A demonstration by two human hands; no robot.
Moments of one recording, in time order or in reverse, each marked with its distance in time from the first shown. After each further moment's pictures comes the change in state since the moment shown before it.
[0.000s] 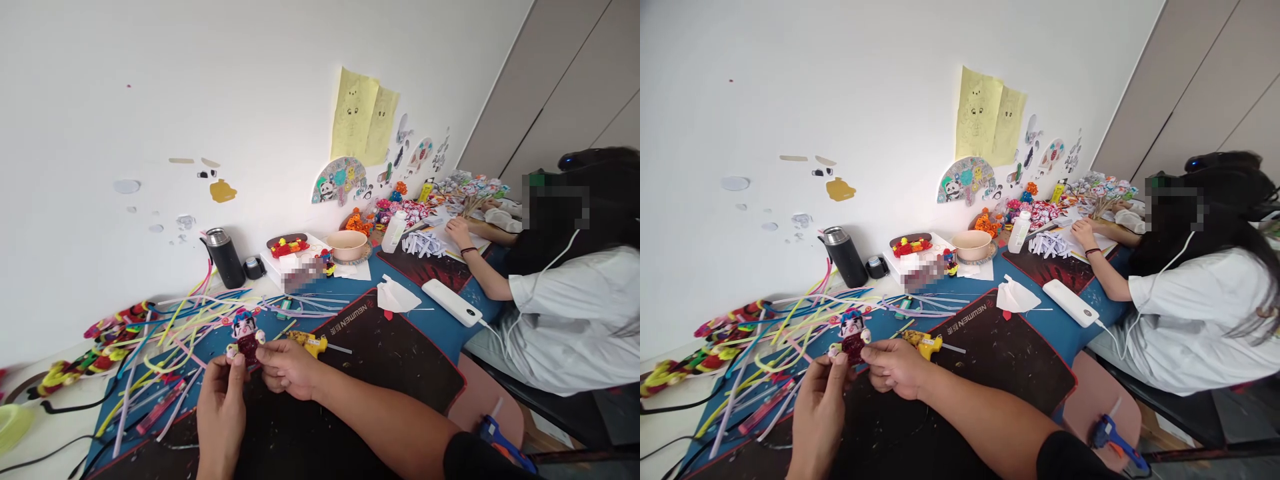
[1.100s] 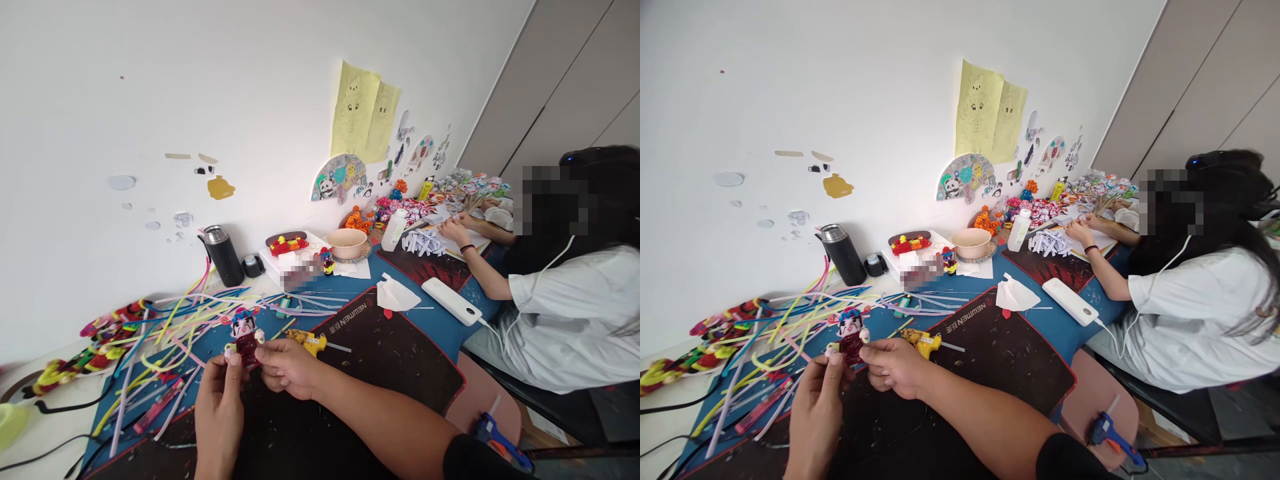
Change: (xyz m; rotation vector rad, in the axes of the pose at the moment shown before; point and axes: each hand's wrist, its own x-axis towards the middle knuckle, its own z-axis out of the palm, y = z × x) left_hand -0.002 0.006 0.000 0.008 -0.006 -0.013; right_hand -0.004 -0.003 0.003 0.005 0.031 0.001
